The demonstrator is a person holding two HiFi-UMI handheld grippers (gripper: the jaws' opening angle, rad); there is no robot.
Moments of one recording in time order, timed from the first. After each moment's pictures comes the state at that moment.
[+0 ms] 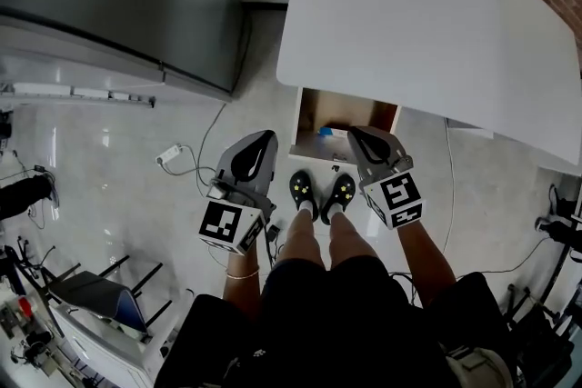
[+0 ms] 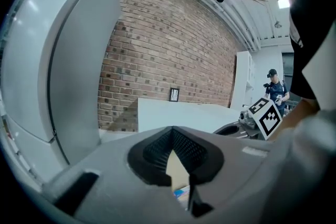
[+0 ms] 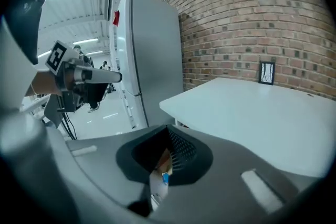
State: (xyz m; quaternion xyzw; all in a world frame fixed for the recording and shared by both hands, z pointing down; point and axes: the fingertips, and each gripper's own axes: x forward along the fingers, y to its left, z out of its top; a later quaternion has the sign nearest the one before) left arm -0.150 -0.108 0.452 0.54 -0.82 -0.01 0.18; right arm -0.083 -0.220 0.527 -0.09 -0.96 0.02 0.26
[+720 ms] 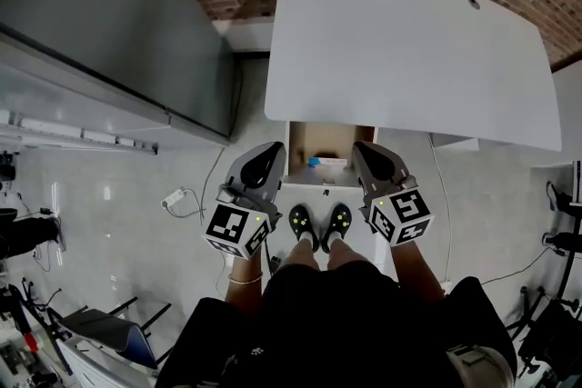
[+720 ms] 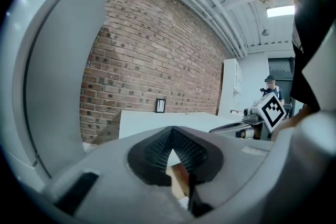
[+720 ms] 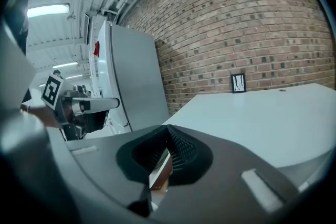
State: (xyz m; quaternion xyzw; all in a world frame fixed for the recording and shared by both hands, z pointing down) left arm -0.128 -0.150 0.380 0.60 -0.79 -0.01 0.14; right arm -0.053 -0.258 0.420 0.01 -0.98 0.11 0.17
